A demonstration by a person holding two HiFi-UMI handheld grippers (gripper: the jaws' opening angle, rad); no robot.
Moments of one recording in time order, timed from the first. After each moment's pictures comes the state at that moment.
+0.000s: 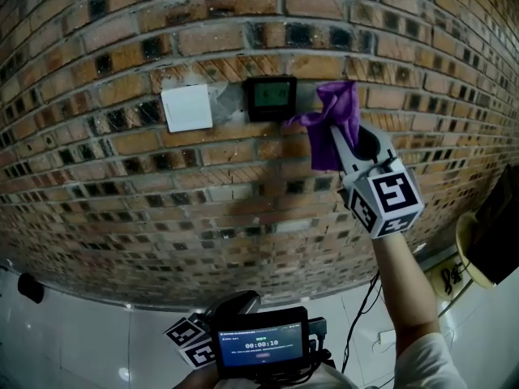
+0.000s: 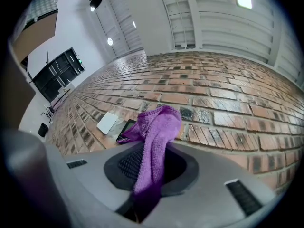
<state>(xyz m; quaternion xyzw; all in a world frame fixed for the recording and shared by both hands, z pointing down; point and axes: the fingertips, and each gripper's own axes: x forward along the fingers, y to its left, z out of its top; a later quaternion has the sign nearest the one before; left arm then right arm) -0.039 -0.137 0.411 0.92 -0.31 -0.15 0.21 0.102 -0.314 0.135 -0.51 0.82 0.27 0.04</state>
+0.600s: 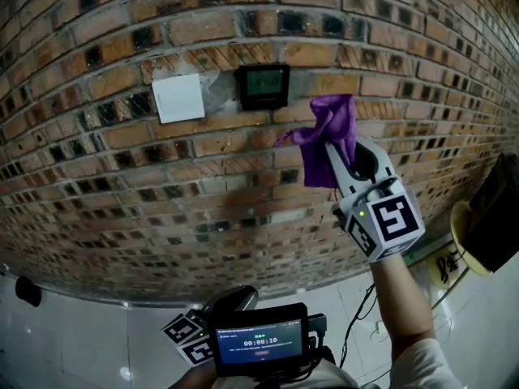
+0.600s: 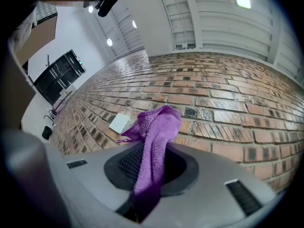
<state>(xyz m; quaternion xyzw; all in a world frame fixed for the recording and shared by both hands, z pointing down) -0.039 -0.131 0.415 0.92 -0.29 -0.15 0.22 0.093 -0.270 0.165 -0.50 0.82 0.26 0.03</state>
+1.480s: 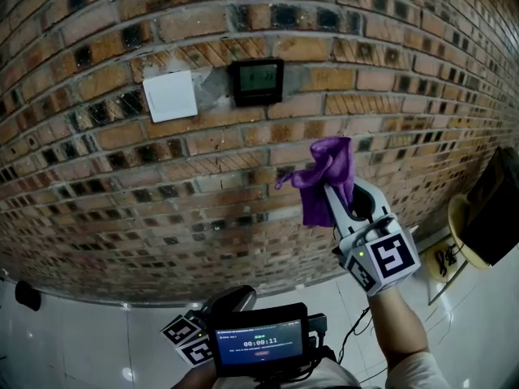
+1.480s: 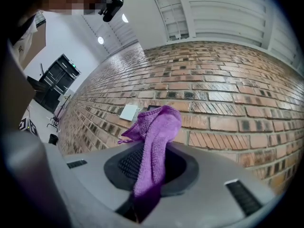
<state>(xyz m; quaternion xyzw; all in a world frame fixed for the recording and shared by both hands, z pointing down) -0.040 -0.133 0.421 0.92 -0.29 -0.15 0.23 0.101 -0.239 0.235 -0.51 0.84 0.19 0.01</state>
